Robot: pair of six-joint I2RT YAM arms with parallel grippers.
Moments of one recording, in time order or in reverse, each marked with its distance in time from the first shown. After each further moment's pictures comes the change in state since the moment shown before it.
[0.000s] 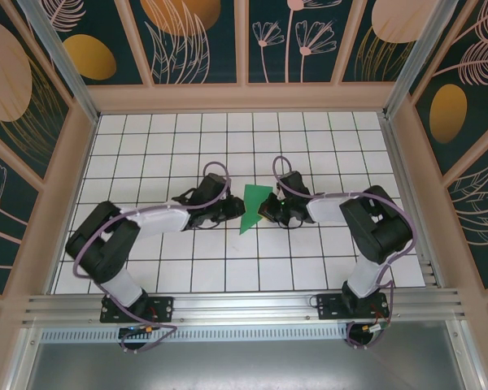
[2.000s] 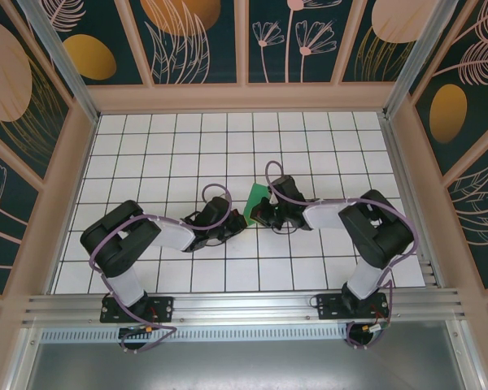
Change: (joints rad) left arm -0.101 0.130 -0.170 0.366 -0.101 -0.257; right arm 0.086 -0.019 -0.023 0.079 -0.023 0.017
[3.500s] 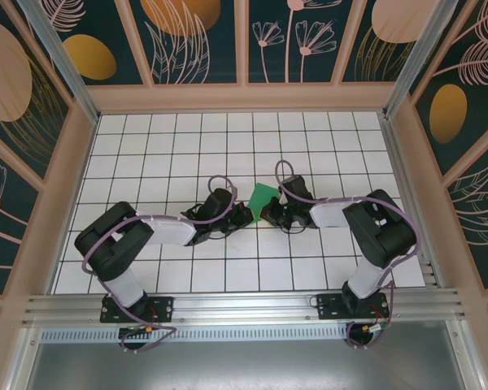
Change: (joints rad) left arm 0.000 -0.043 0.081 -0.040 0.074 0.032; right arm -0.084 -0.018 -0.040 -0.036 0.000 -0.032
